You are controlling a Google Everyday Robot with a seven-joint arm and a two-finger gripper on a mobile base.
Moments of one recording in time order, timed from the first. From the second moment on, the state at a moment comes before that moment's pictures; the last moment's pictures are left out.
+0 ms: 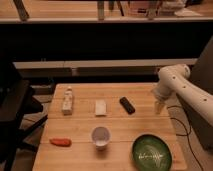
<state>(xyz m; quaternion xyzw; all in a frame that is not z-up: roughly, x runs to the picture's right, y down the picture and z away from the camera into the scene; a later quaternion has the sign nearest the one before) 0.293 0.072 0.823 -0.28 -0.03 -0.01 0.96</state>
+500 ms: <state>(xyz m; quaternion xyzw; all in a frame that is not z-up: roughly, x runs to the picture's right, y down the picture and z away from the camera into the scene) 0.292 0.073 0.833 -0.28 -0.04 -0.01 0.96</state>
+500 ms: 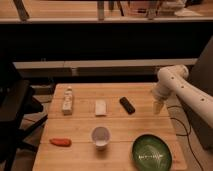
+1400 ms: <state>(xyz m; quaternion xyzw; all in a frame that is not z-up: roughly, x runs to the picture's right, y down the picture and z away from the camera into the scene) 0.283 0.079 0.852 -0.28 -0.04 -0.02 0.96</state>
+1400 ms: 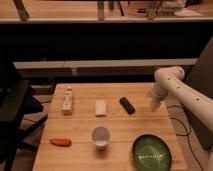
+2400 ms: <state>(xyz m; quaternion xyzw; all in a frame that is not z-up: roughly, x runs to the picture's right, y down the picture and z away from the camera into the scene) 0.267 0.094 0.896 -0.30 -0.05 -0.05 0.95</state>
